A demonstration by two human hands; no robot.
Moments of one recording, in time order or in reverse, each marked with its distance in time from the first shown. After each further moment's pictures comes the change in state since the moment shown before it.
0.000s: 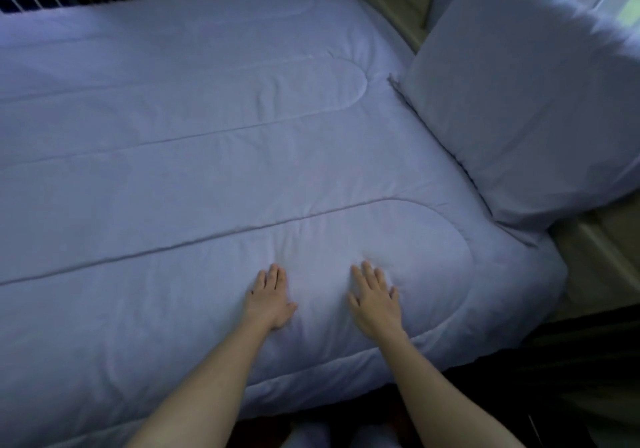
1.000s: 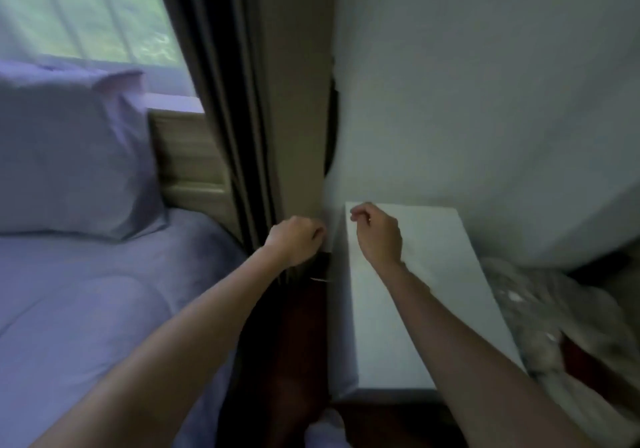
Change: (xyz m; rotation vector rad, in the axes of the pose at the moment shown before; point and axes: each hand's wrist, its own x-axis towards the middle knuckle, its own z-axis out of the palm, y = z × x) left_hand -0.236 0.467 0.035 0.400 0.087 1.518; right_hand -0.383 0.244 -0.112 0.558 1.200 1.130
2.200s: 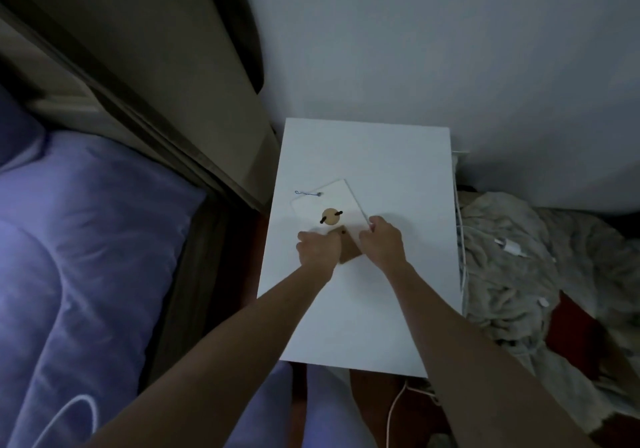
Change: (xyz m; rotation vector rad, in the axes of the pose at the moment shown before) left_hand 0.123 0.202 0.255 -0.936 -0.040 -1.228; right_hand 0.078 0.319 -0.005 -0.056 -0.514 0.383
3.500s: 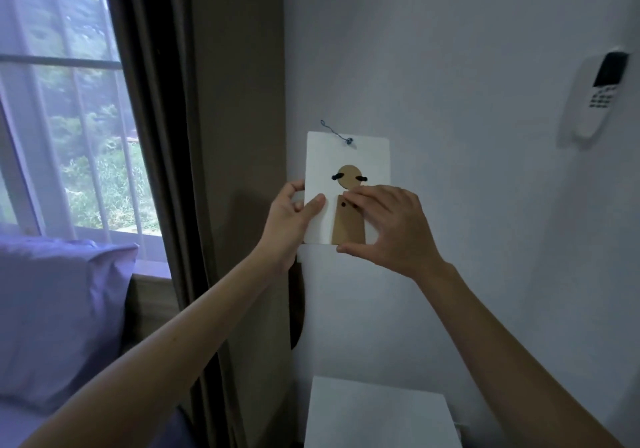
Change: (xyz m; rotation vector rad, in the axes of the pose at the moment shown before) left_hand -0.257 0.252 -0.340 -0.632 -0.382 1.421; right_hand -0.206 -0.382 -0.258 -0.476 1.083 -1.532
